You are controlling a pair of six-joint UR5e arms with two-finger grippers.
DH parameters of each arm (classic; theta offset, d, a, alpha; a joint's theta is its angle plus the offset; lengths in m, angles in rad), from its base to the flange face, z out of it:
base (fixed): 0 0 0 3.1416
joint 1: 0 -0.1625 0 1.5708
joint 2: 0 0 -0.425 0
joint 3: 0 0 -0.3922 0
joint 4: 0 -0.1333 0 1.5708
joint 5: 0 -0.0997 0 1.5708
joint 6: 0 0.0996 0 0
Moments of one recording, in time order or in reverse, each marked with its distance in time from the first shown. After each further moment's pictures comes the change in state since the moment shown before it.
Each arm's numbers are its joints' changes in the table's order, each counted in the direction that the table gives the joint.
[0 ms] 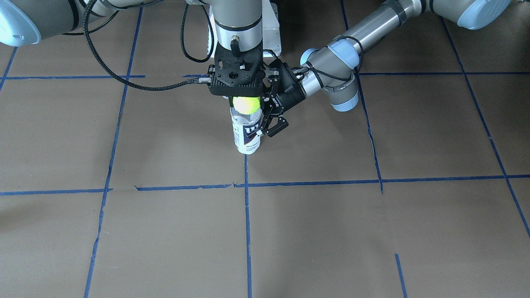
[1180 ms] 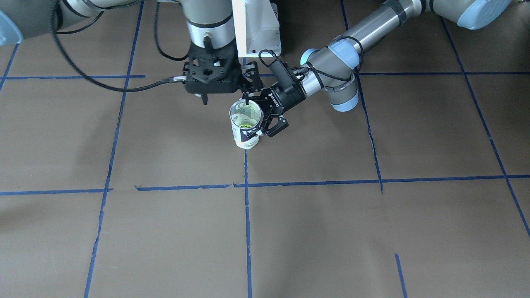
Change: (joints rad) left arm 0.002 -0.002 0.000 0.003 0.000 -0.002; right arm -0.078 0.147 -0.132 -0.002 -0.047 -0.163
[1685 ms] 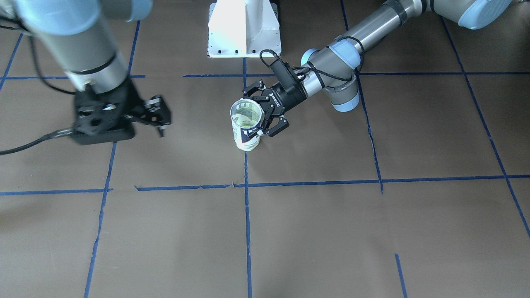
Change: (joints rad) left arm 0.000 -0.003 0.002 0.004 0.001 -0.003; right arm -0.284 0.222 0.005 -0.008 -0.133 -0.530
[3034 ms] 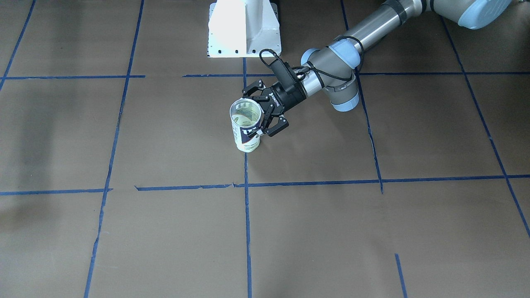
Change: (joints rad) left arm -0.001 0.001 0.000 -0.001 -0.001 0.001; right arm -0.294 0.275 0.603 -0.636 -0.086 -0.663
